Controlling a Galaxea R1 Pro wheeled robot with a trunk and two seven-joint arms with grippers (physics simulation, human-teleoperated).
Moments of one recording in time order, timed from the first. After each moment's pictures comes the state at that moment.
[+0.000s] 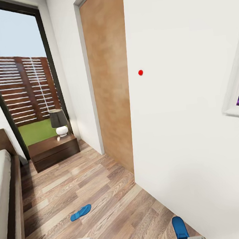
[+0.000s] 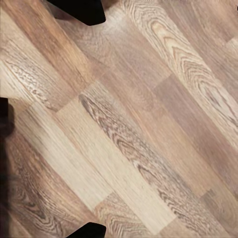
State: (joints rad) left arm -0.38 0.03 -0.01 -0.30 0.03 0.17 -0.06; right arm -0.34 -0.05 0.03 -0.26 -0.01 0.05 0.00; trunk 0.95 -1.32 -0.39
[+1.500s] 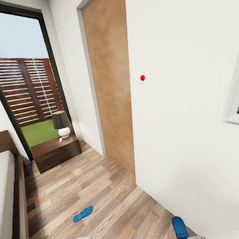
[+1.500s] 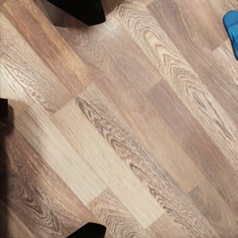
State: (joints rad) left arm -0.38 0.03 -0.01 -0.30 0.03 0.13 -0.06; right arm -0.34 -0.05 0.03 -0.26 -0.01 0.05 0.00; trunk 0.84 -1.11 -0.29
